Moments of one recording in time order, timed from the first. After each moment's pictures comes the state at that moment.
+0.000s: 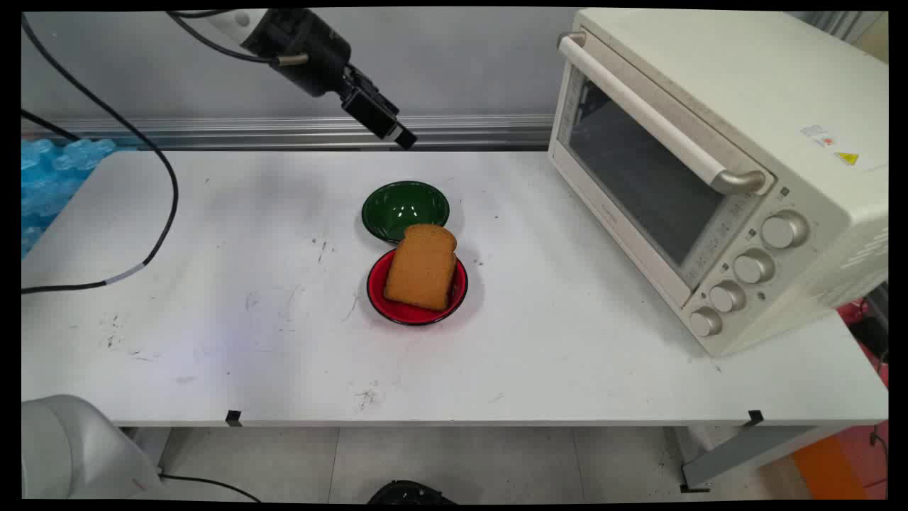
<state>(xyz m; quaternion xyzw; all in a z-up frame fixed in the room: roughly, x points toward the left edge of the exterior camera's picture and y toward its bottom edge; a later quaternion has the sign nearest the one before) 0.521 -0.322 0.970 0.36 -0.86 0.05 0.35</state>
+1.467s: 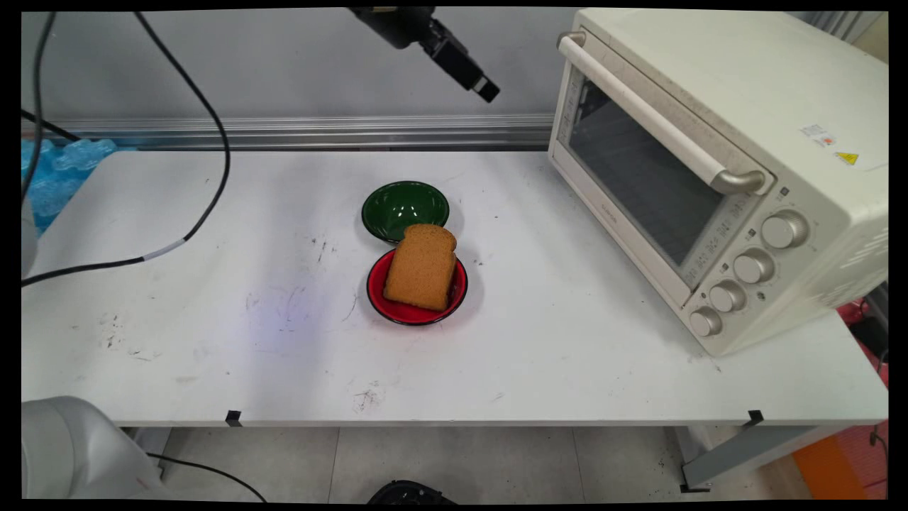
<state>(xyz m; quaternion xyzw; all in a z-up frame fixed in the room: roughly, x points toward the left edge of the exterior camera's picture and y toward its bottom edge) 0.449 -0.388 1.003 0.32 -0.86 0.07 0.38</state>
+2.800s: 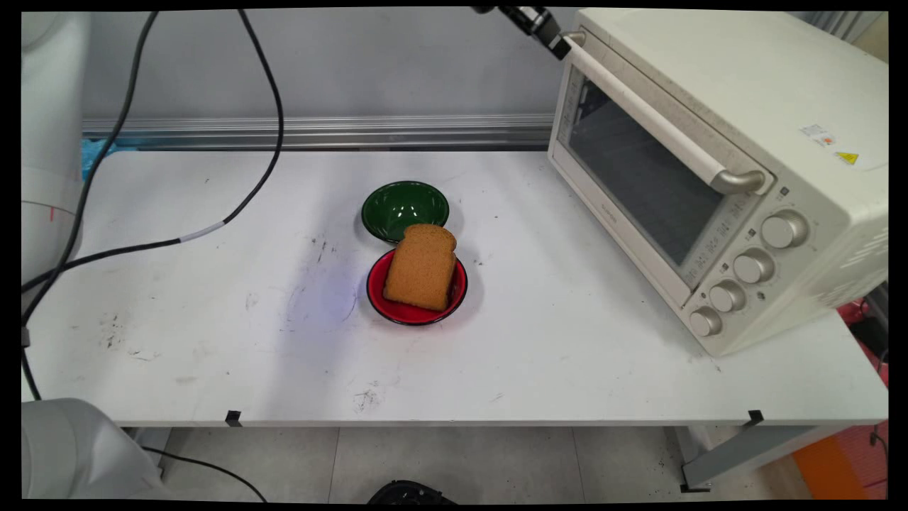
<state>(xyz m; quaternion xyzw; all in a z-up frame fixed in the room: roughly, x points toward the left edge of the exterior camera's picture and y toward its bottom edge) 0.382 -0.456 1.024 0.31 -0.85 0.07 0.41</state>
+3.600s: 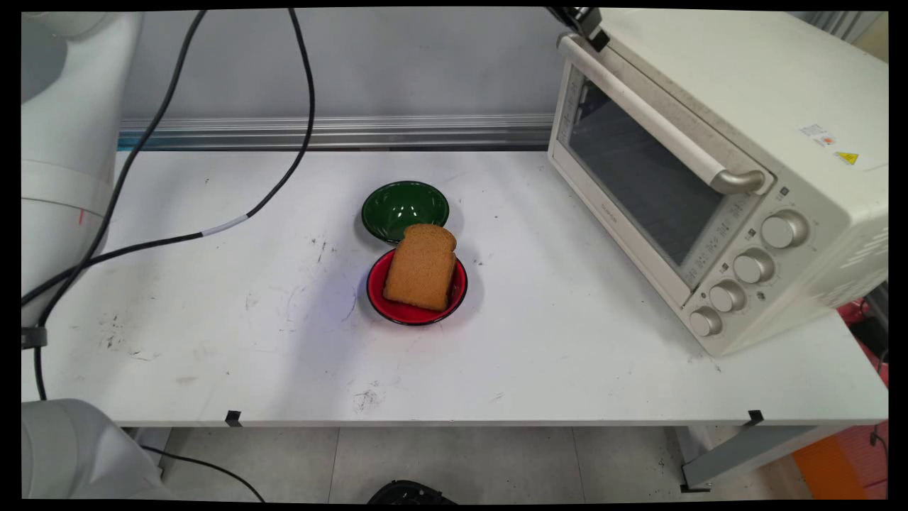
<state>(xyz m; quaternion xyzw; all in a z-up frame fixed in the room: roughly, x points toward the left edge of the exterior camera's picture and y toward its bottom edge) 0.342 -0.489 1.029 0.32 -0.85 0.06 0.41</state>
